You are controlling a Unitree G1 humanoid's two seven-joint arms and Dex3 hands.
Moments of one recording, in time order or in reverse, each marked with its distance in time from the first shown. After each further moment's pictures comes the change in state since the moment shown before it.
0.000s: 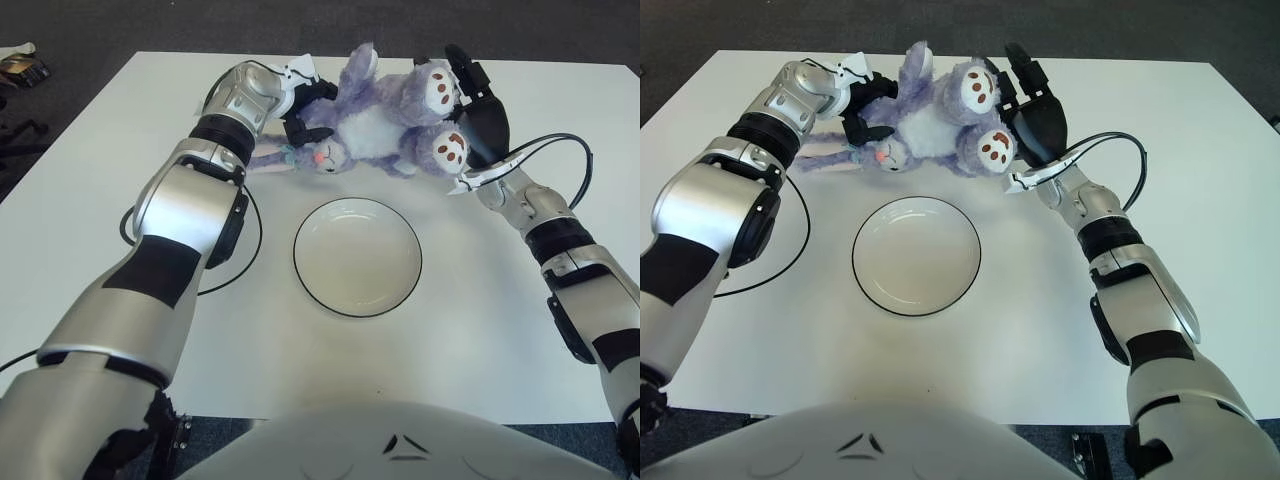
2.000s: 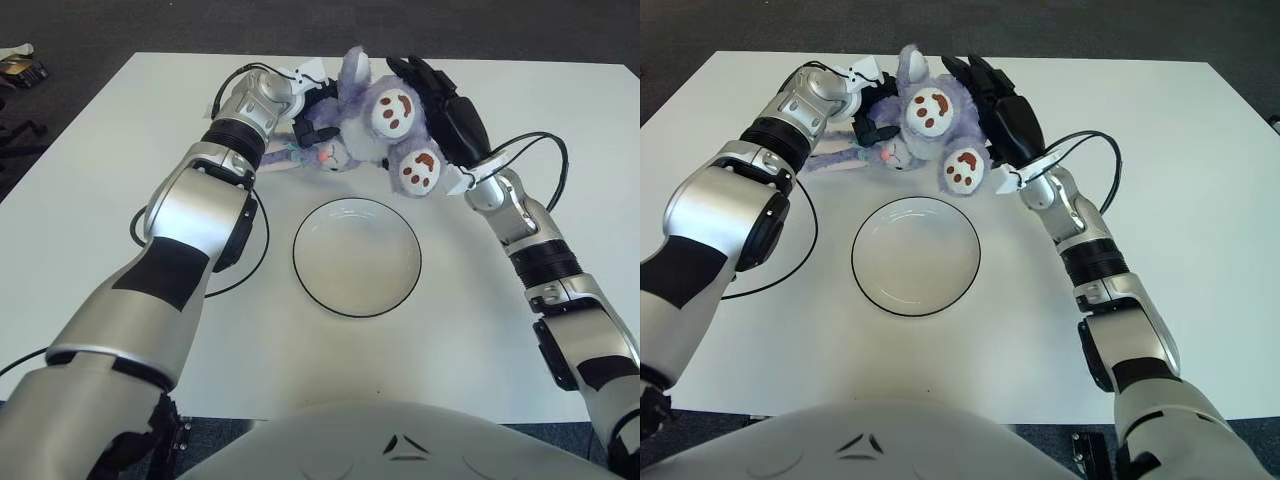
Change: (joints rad) left arm 0.006 -0.040 -0.026 0.000 0.022 -0.006 0.132; right arm 0.162 0.108 -0.167 -0.369 0.359 0.010 0.569
